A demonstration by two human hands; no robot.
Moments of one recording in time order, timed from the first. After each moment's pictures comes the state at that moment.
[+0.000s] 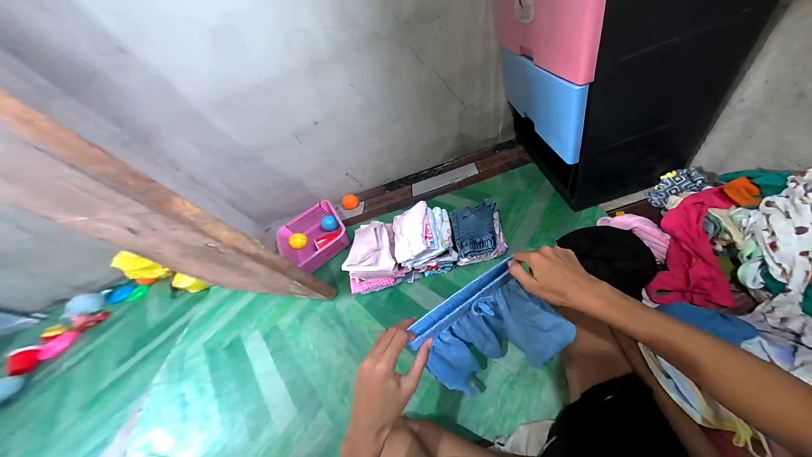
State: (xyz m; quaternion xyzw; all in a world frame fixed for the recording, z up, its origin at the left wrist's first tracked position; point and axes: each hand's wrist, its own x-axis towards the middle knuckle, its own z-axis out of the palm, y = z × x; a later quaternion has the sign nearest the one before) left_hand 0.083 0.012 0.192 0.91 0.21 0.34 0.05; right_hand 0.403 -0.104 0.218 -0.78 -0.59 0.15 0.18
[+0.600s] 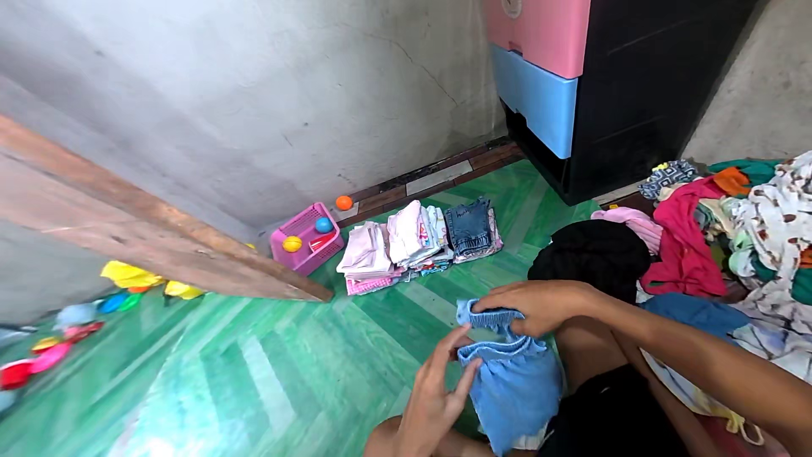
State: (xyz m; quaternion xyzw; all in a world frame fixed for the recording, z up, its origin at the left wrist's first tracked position) left_hand 0.123 -0.039 0.168 0.89 0.10 0.33 0.30; right_hand 0.384 -0.106 0.222 -0.50 -0.77 0.35 0.17
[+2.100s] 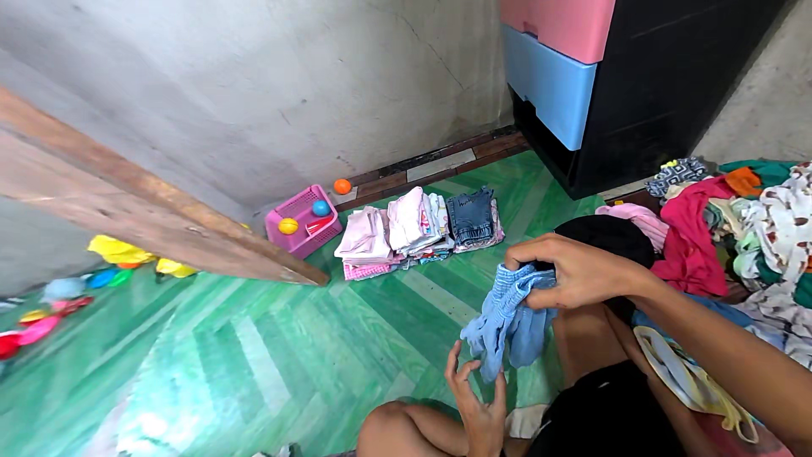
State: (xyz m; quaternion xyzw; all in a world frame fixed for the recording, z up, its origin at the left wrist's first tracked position) left_hand 0.143 -0.097 0.032 0.76 0.29 0.53 0.24; right_hand 0.409 -0.124 0.255 -0.46 -0.76 0.23 0.39
